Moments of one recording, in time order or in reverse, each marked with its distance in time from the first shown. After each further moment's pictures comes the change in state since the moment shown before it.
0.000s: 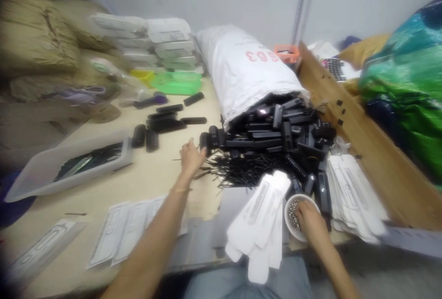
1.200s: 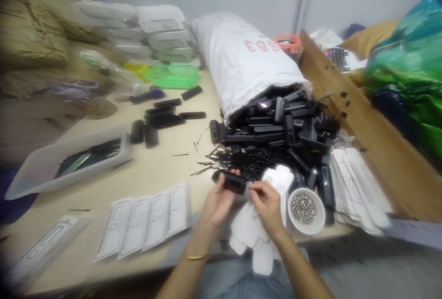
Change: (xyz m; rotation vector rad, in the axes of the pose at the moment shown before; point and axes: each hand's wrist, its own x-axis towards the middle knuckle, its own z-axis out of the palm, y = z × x) left_hand -0.153 0.058 -0.011 -1.941 -0.439 -0.928; right_hand 0.032 -0.145 0.012 1.119 0.208 -0.089
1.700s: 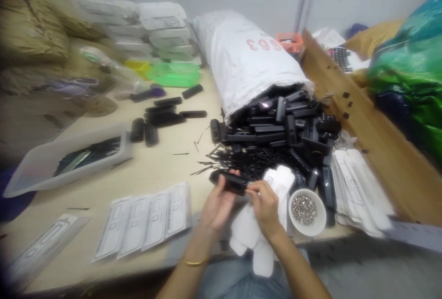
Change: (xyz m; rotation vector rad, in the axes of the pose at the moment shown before) left_hand -0.008 -0.003 0.001 0.005 -0.036 0.067; right_hand 0.004 -0.007 0.010 -0.337 0.081 -0.382
